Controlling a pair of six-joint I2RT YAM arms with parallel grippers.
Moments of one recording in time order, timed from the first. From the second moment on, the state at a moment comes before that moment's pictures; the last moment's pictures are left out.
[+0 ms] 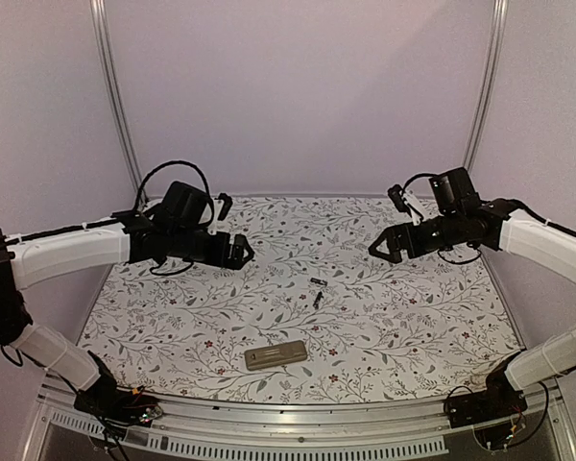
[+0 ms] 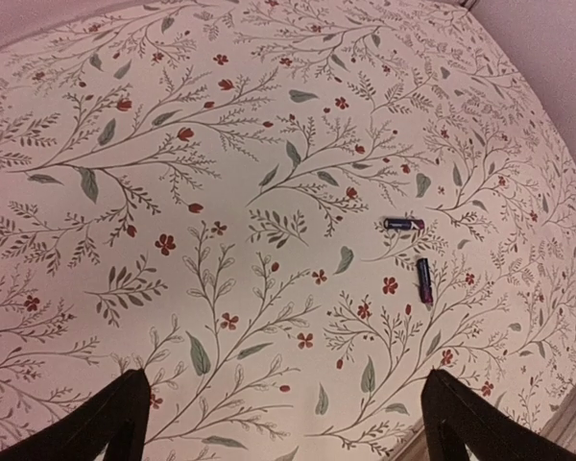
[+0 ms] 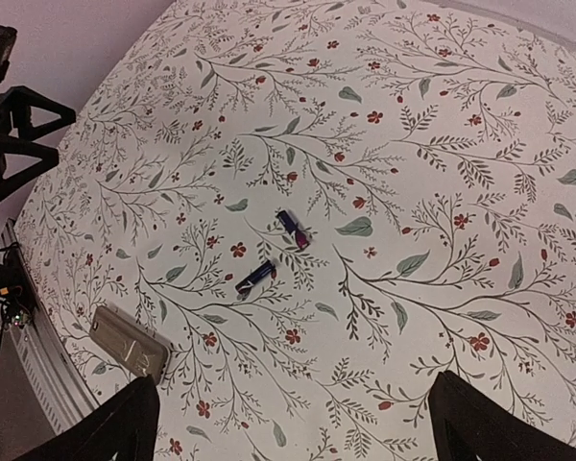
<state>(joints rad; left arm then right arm) -0.68 1.45 1.04 -0.35 -0.04 -0.35 0.49 1.33 1.04 -0.49 -0.35 0.11</state>
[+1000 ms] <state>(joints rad) -0.40 1.22 0.85 -0.34 0.23 -0.49 1.07 2.06 1.73 -0.96 -0.11 -0.39</state>
